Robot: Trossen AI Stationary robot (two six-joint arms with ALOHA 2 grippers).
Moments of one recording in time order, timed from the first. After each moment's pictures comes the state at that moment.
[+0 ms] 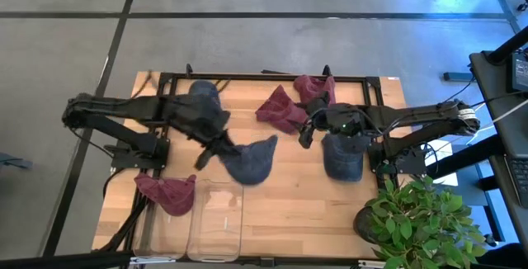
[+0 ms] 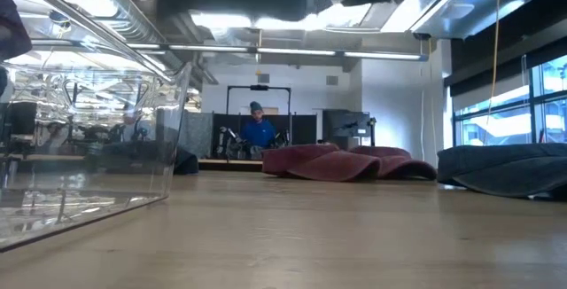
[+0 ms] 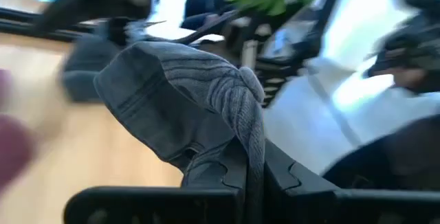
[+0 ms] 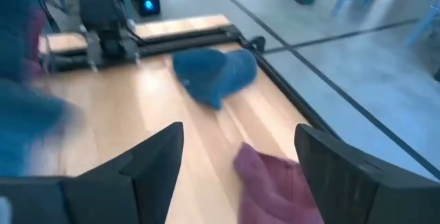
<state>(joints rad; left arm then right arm) -0.11 1.13 1.21 -0.45 0.26 -0.30 0.08 1.23 1.07 -0.29 0.49 0.15</state>
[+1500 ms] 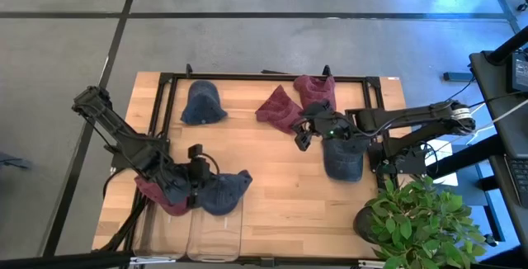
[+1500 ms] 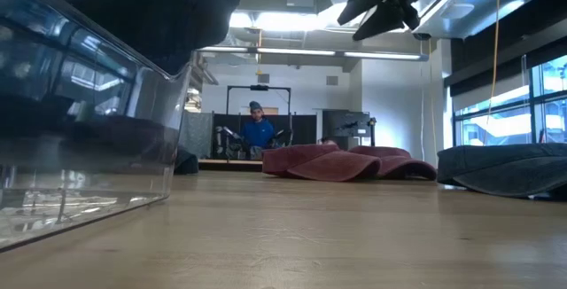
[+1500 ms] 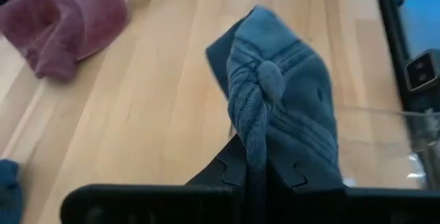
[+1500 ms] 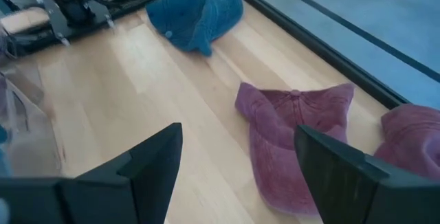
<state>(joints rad) -0.69 1.20 1.03 -0.76 -0.56 -0.64 0.08 1.29 1.07 -0.46 0.50 0.47</state>
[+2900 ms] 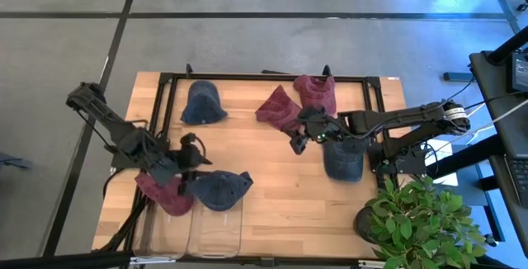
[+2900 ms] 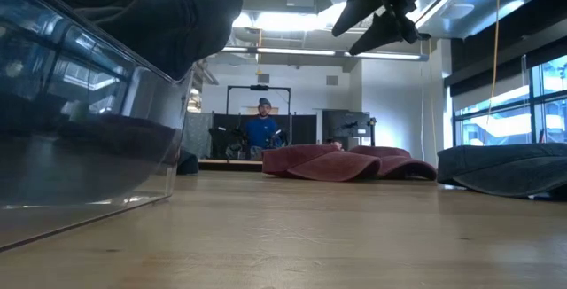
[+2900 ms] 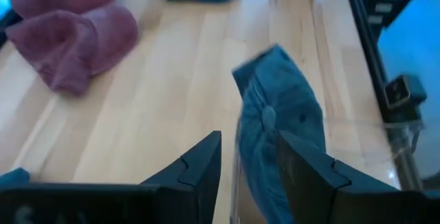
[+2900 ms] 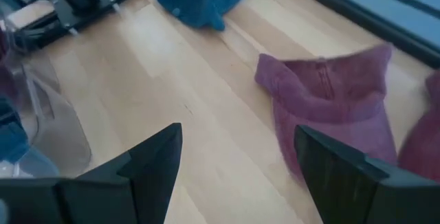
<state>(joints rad) -0.64 1.00 0.97 -0.76 -0.53 -0.56 0.08 1.35 1.07 -0.46 0.42 0.61</state>
